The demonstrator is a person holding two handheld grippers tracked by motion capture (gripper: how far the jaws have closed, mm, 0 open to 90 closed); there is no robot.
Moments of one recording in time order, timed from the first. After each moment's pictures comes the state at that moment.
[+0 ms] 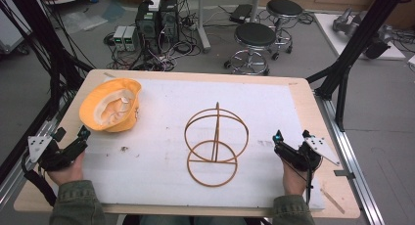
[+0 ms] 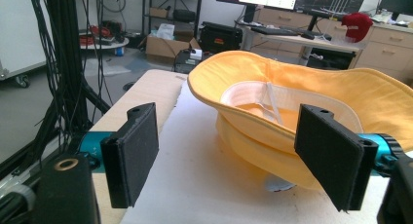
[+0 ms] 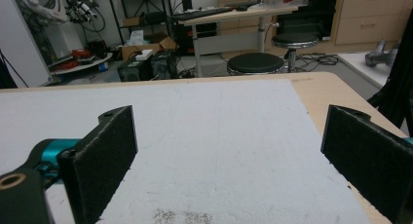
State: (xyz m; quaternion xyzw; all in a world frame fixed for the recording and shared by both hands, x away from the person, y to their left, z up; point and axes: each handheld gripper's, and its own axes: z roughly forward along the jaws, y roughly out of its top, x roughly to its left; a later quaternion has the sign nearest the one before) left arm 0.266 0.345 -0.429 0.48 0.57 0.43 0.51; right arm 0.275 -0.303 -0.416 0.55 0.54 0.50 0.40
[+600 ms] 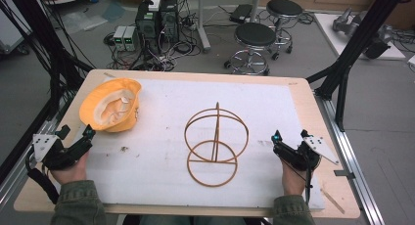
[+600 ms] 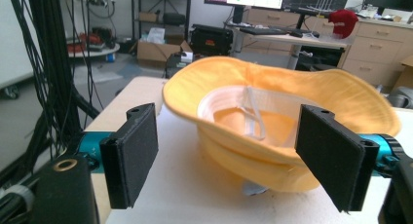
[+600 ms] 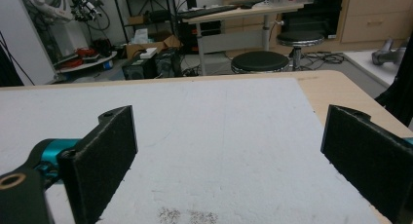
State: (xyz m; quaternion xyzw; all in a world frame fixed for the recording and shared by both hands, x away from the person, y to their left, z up) left arm 0.263 0.328 -0.414 0.50 0.54 0.44 0.51; right arm 0.277 -0.302 -0.417 0.55 0.54 0.50 0.39
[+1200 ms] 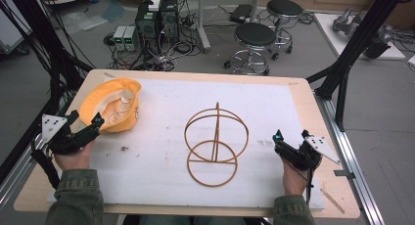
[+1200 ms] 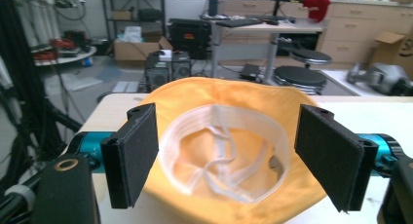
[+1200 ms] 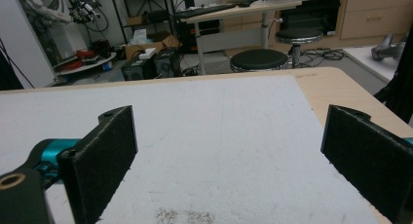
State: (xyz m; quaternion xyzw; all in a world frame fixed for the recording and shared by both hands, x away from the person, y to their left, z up) left arm 0.288 0.308 -0.376 0.55 0.51 0.42 0.51; right arm 0.278 -0.306 -0.418 0.55 0.54 0.50 0.39
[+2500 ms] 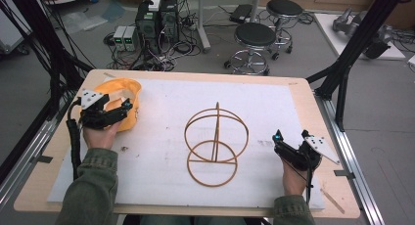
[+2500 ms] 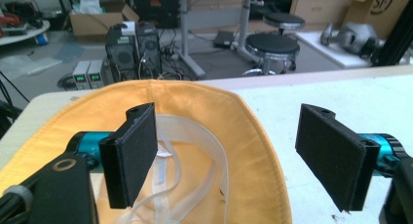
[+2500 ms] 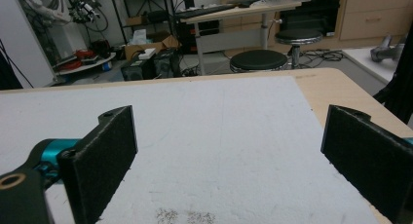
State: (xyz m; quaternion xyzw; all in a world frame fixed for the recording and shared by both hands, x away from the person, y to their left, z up) left arm 0.359 0.254 -0.362 0.63 0.50 0.35 0.47; right arm 0.277 -0.305 -0.418 0.55 0.54 0.50 0.39
